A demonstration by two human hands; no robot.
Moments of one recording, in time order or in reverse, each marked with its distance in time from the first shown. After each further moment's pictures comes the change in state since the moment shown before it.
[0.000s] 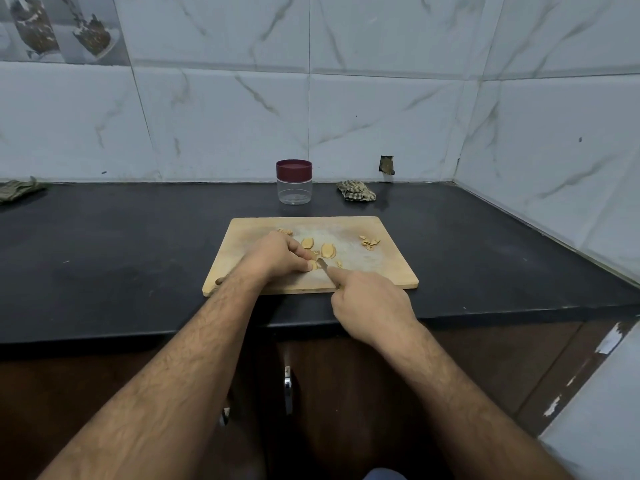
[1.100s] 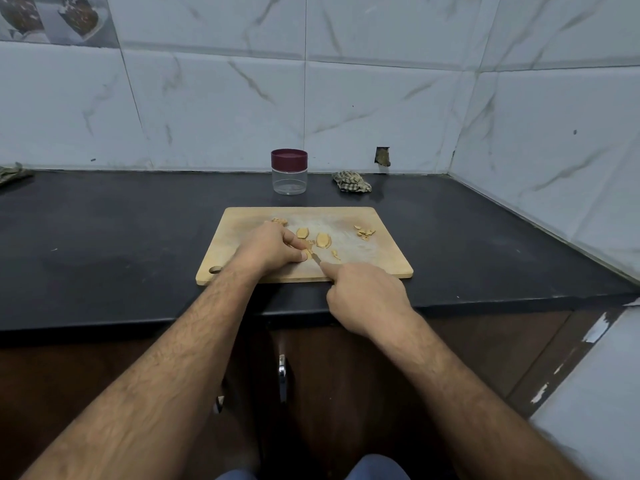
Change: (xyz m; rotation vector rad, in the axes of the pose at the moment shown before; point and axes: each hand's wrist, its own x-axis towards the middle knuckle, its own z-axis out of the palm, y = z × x) left_hand -0.001 -0.006 0.005 0.013 0.045 0.034; right_hand -0.003 -0.004 -0.002 -0.108 -0.054 -0.015
